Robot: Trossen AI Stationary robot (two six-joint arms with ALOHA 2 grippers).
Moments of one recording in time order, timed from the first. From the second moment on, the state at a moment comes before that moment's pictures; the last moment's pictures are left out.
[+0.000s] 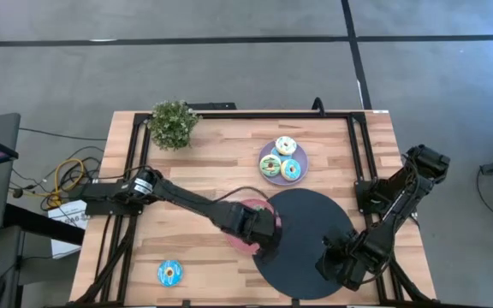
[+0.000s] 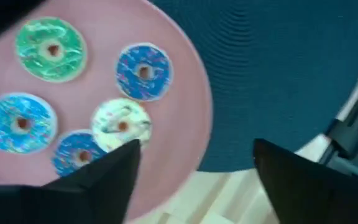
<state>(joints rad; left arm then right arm) -0.34 2.20 2.00 -0.95 -0.06 -0.97 0.96 1.56 0.96 -0.81 0.26 1.76</state>
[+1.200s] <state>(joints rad) -0.69 2.10 1.98 -0.98 -0.27 -0.80 0.67 1.56 0.96 -0.35 0.21 1.20</state>
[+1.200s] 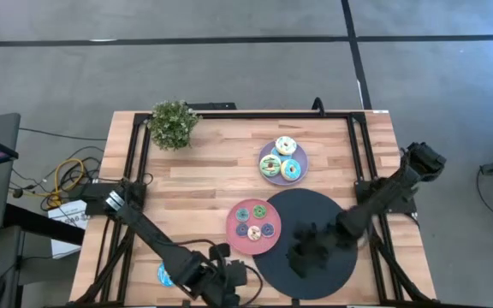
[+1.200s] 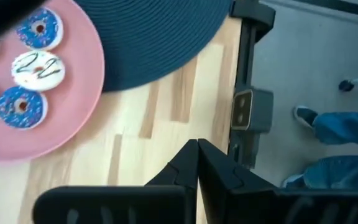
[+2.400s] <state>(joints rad) -0.80 1.31 0.75 -0.14 -0.36 -0.98 0.71 1.48 0.96 -0.12 0.46 1.21</state>
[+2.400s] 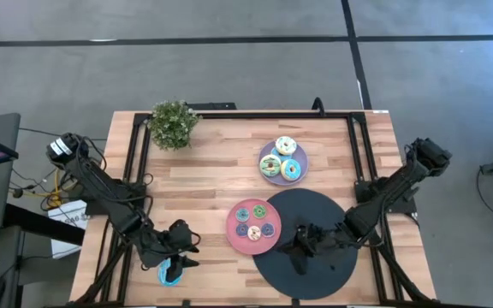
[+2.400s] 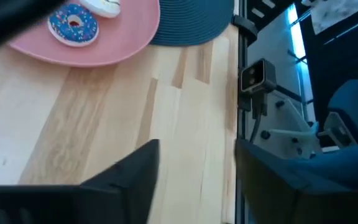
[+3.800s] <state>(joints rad) -1.04 1.58 0.87 -0.66 -0.16 -1.58 0.68 1.48 0.96 -0.12 0.63 1.33</state>
